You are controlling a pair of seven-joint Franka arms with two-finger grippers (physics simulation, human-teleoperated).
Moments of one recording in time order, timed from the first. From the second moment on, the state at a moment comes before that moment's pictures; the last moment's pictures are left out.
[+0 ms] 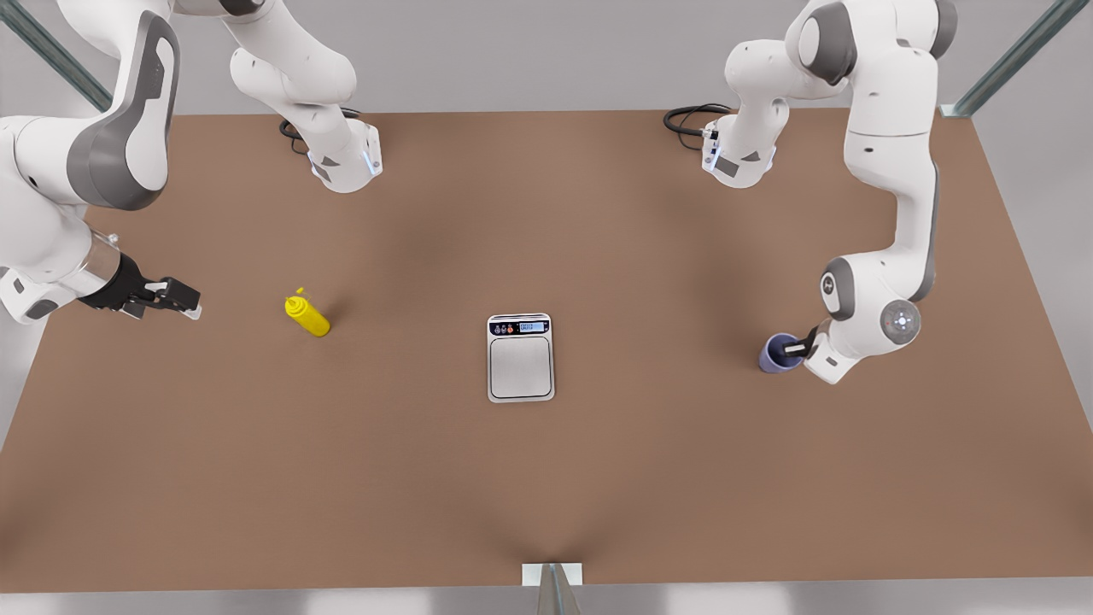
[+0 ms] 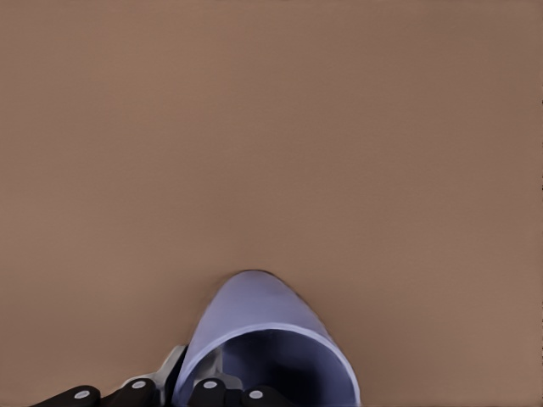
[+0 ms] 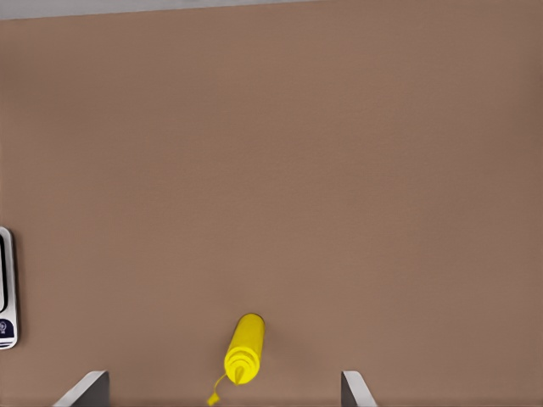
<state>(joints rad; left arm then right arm) -0.11 0.39 0.16 -2.06 -0.15 2.28 0.03 -0.12 0.09 0.02 -1.54 0.03 1.63 -0.06</state>
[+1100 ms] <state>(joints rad) -0.72 0.78 0.01 -1.28 -0.26 2.07 -1.17 -0.44 0.18 -0.08 -2.06 0.95 1.49 0.79</state>
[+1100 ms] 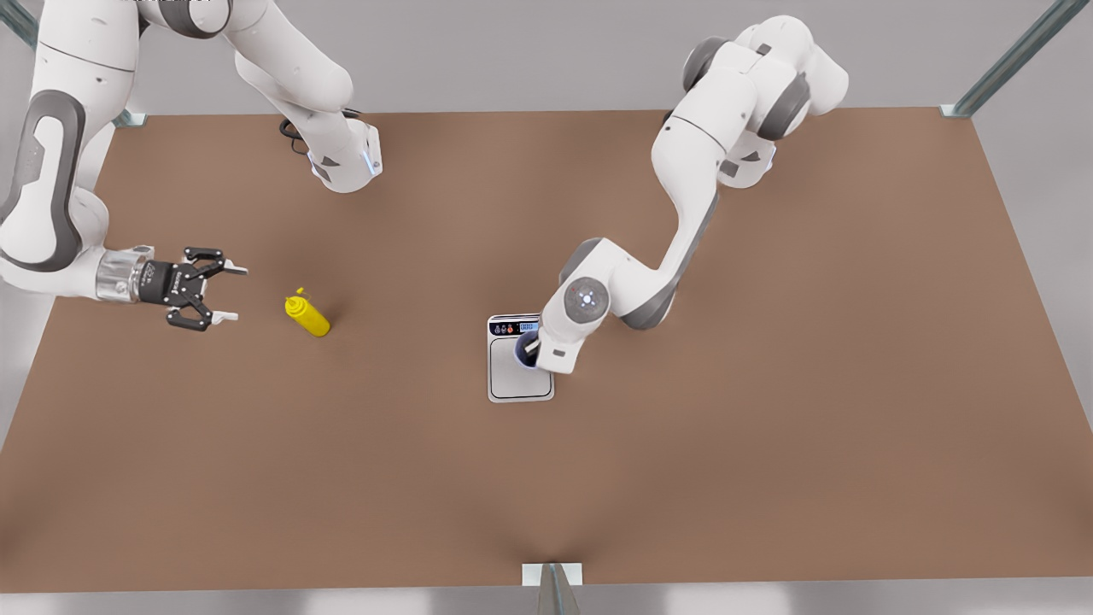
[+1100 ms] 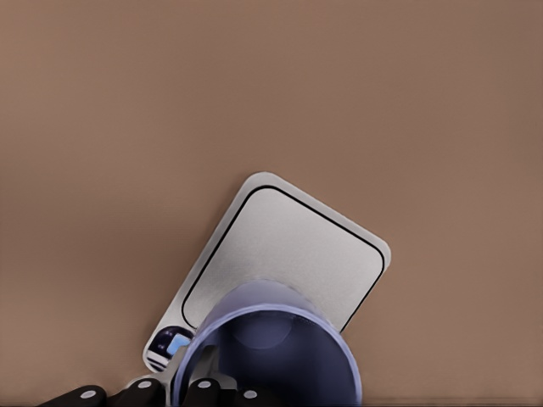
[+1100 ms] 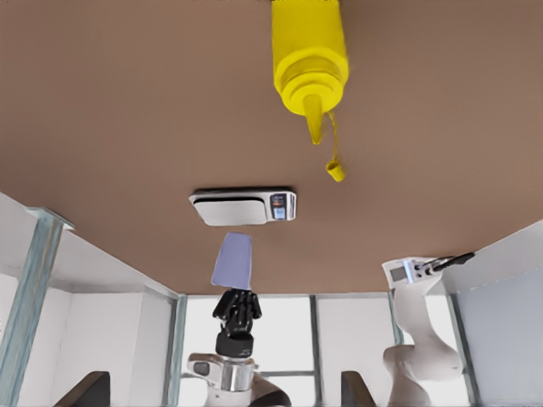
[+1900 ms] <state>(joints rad) -0.48 0.44 0.29 -1.17 -0.26 1.40 -0.47 -0.57 0.45 -0.04 -2.15 1.06 1.42 0.50</state>
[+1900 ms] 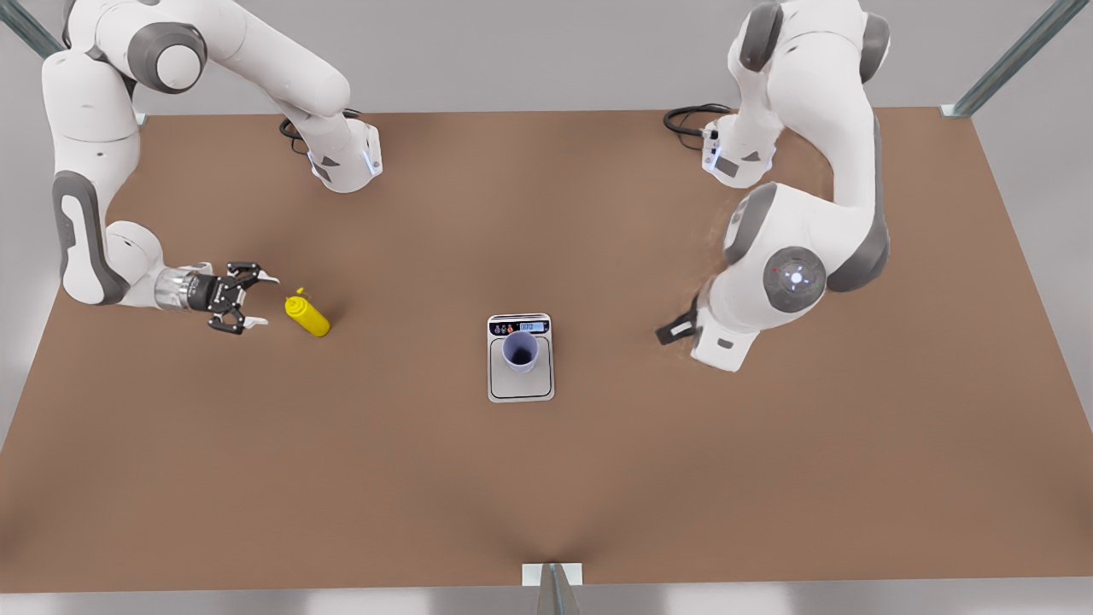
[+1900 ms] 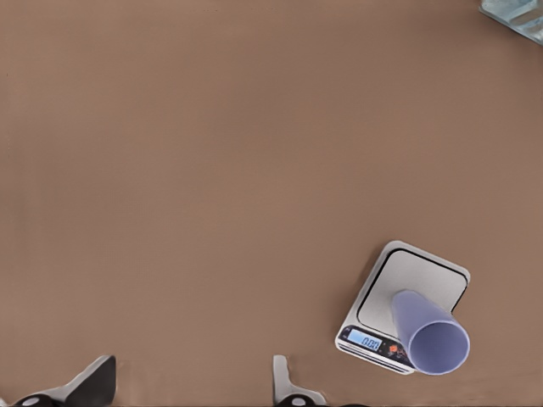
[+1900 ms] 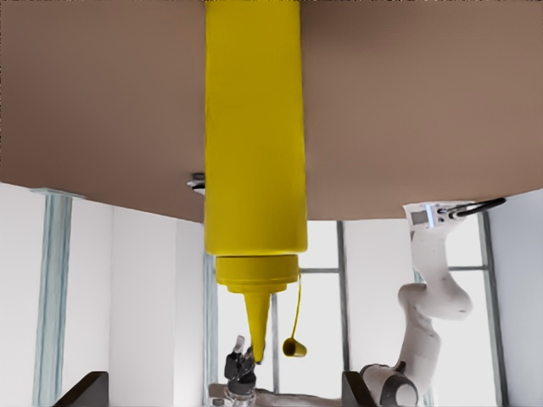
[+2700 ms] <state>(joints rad) -0.43 0.19 0.39 -1.47 -0.07 1.37 0.05 -0.56 0.63 0.01 -2.12 1.05 1.46 0.36</state>
